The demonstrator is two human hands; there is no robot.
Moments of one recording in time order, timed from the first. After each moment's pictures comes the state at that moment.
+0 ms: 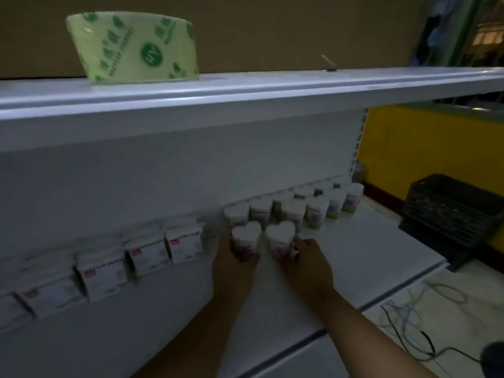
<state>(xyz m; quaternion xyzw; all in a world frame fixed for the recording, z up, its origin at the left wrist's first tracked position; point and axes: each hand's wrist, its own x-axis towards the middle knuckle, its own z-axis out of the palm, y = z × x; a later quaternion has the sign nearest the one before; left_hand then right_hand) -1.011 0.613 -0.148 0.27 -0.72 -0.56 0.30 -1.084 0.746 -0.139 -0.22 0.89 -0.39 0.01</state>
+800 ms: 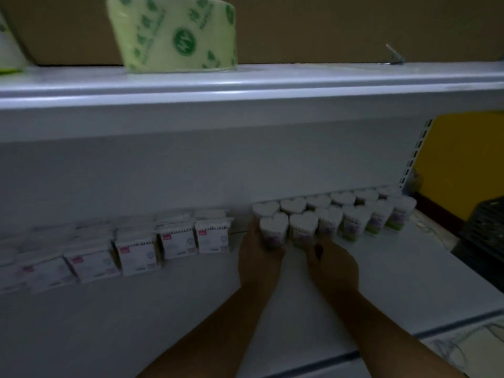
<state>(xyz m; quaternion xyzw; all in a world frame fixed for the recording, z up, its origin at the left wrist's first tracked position) -1.036 0.609 -0.150 0.35 -0.77 -0.44 0.32 -1.117 0.725 -0.139 -0.25 0.92 -0.29 -0.10</state>
